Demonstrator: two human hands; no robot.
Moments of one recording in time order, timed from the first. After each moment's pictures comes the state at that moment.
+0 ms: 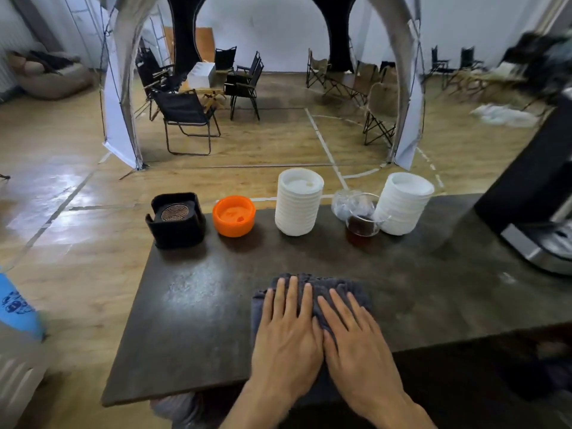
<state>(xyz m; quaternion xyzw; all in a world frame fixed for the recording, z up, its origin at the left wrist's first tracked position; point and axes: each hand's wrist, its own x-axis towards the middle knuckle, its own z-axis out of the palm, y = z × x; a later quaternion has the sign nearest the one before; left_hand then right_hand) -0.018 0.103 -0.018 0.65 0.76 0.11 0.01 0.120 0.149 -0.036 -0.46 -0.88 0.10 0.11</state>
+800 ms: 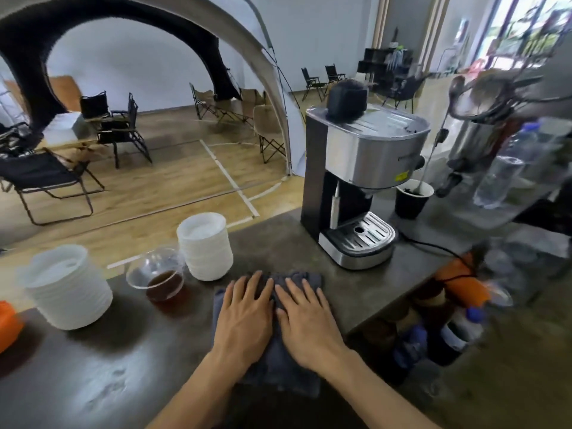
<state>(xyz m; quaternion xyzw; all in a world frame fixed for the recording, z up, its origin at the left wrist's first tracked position) 0.187 0.314 -0.006 0.75 0.65 0.05 -0.04 0.330 0.323 -0.025 -0.57 -0.80 0.13 0.12</state>
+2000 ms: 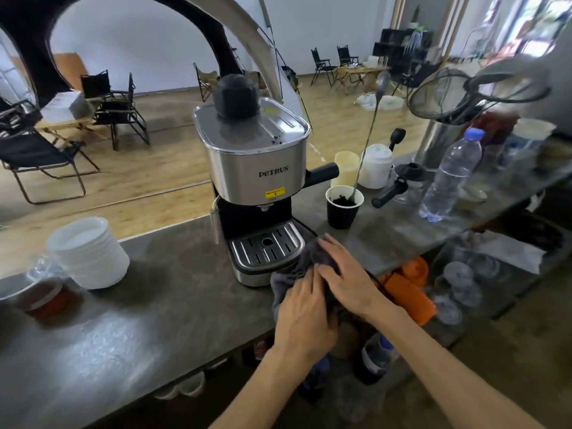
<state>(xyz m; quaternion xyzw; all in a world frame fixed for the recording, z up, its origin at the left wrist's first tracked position) 0.493 0.366 0.019 0.75 0.62 0.21 0.09 0.616 0.444 0.011 -0.52 -0.74 0.32 0.29</state>
